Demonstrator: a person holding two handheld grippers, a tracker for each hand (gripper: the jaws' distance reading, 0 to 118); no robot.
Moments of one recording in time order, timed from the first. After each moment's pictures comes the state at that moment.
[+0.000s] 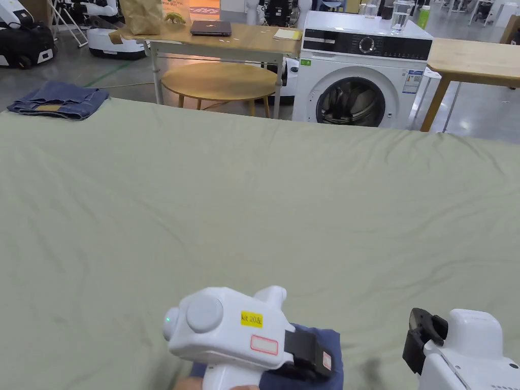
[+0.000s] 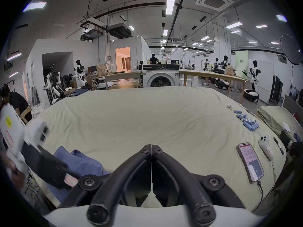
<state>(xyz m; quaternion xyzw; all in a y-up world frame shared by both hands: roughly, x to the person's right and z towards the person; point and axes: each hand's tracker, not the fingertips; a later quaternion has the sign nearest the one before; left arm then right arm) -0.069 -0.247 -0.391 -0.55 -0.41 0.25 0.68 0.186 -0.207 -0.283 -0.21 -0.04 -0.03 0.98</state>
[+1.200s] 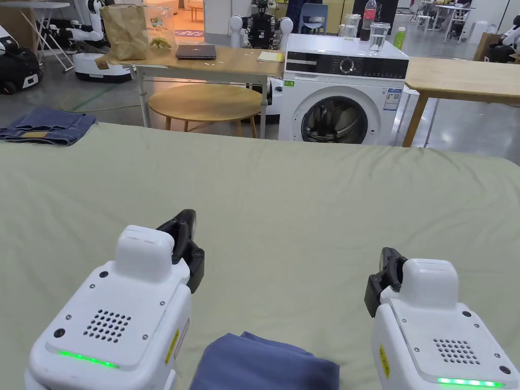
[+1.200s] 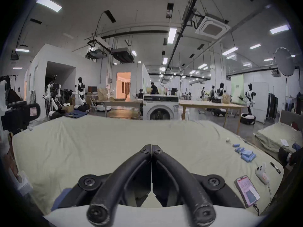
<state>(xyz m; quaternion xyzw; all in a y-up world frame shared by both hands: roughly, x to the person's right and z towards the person) -0.147 -0.132 -0.315 0.05 -0.10 -0.05 0.99 0.132 -0.148 -0.310 -0.05 -0.06 0.00 1.00</state>
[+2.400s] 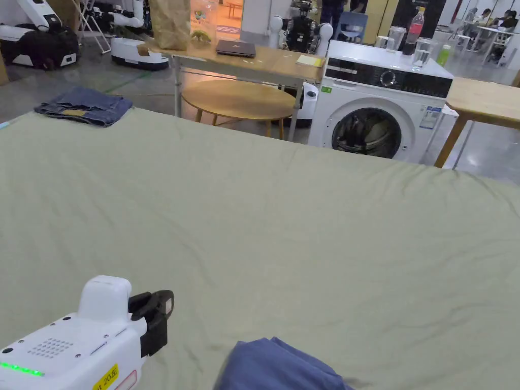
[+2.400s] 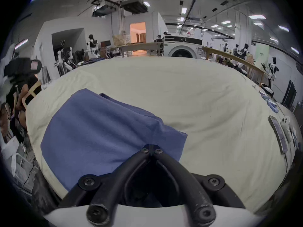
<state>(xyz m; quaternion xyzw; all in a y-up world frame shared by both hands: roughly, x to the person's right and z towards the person) -0.249 -0.194 -0.313 -0.24 -0.17 0.12 0.95 0.090 -0.290 -0.278 -0.33 0.03 -0.01 0.94</state>
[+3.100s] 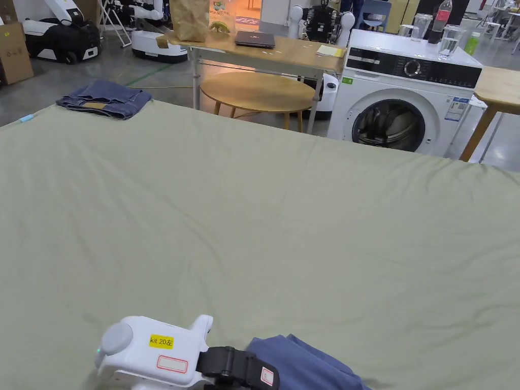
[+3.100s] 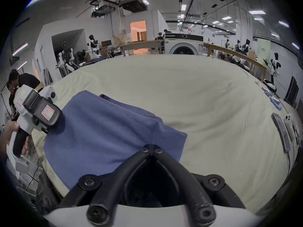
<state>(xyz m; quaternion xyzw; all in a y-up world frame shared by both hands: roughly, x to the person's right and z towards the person) -0.227 -0.320 -0.414 -0.52 -0.44 0.39 0.62 0.097 -0.285 -0.281 -0.34 0.04 -0.02 0.94</state>
